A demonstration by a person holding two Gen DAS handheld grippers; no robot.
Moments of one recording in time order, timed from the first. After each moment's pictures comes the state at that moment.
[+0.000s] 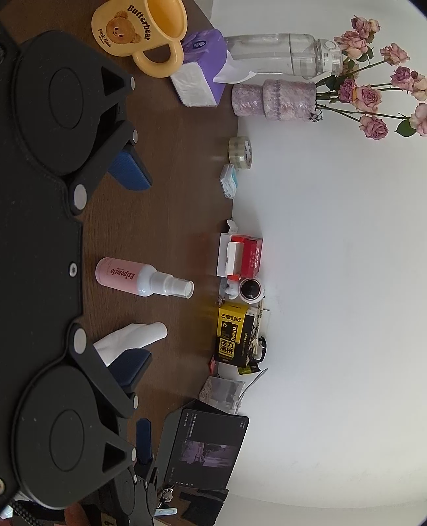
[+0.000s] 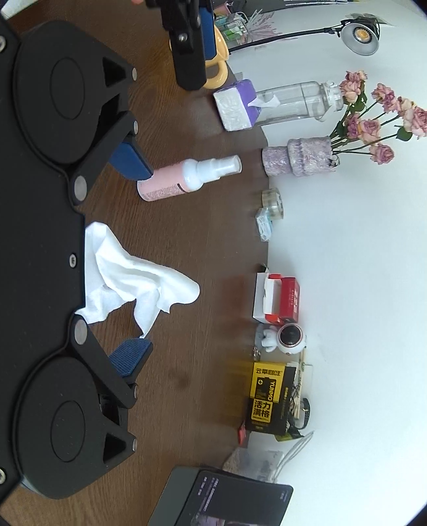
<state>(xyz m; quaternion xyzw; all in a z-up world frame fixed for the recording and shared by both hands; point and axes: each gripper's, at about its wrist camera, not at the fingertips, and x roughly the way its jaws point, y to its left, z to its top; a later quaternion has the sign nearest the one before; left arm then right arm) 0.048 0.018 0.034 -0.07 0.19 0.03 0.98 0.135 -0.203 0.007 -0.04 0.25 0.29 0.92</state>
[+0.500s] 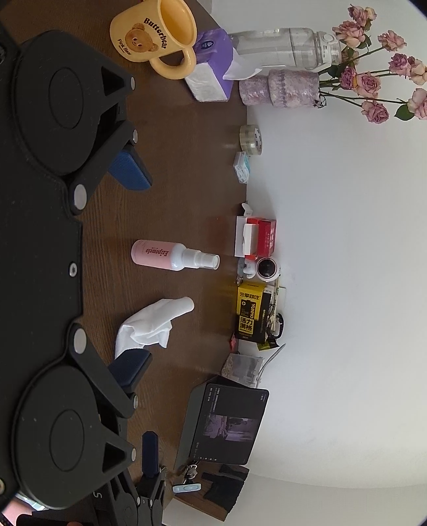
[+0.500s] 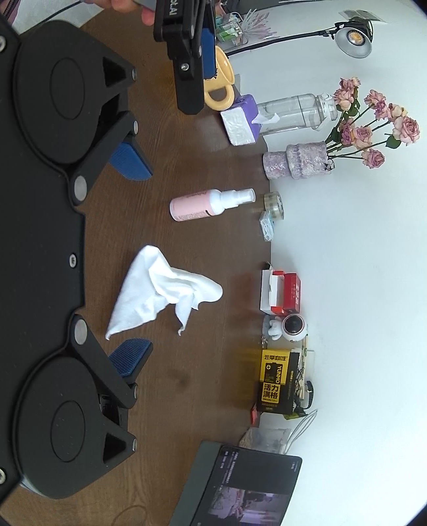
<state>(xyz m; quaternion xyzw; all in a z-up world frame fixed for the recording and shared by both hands) 0.004 0.003 0.038 -0.05 0.22 -0.01 0.97 0.064 -0.230 0.015 -0.02 0.26 0.28 0.92</state>
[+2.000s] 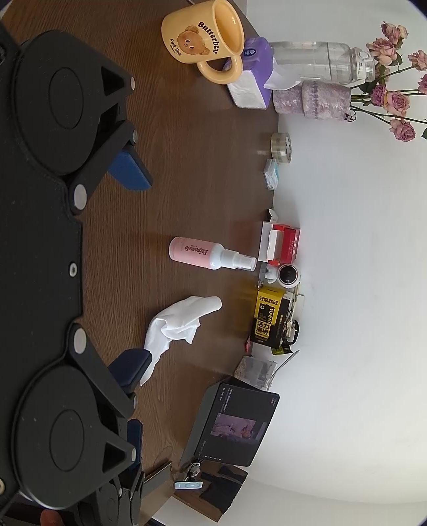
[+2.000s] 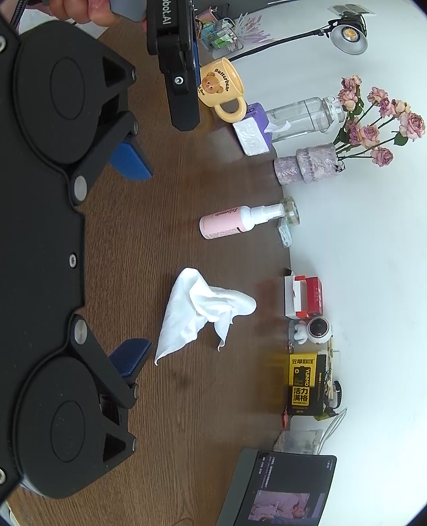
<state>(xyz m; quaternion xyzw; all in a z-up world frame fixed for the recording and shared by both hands) -0.015 -0.002 0.020 -0.09 0.25 0.00 0.96 0.044 -0.225 -0.006 0.01 0.29 0.28 0.91</state>
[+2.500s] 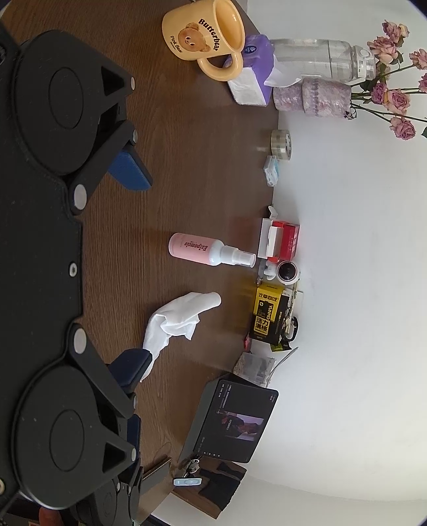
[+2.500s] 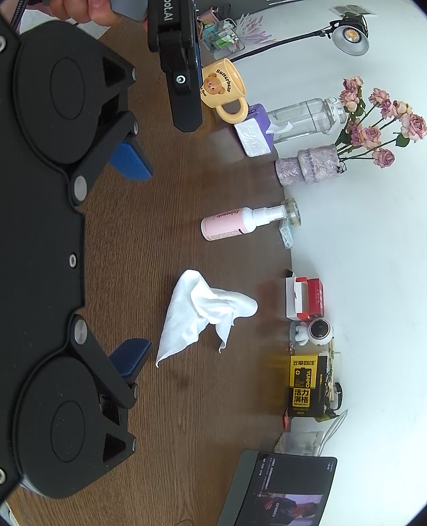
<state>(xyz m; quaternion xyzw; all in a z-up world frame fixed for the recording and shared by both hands) -0.016 -0.001 0.020 -0.10 0.24 0.00 0.96 0.044 -0.223 -0.006 0.00 0.29 0.29 0.91</state>
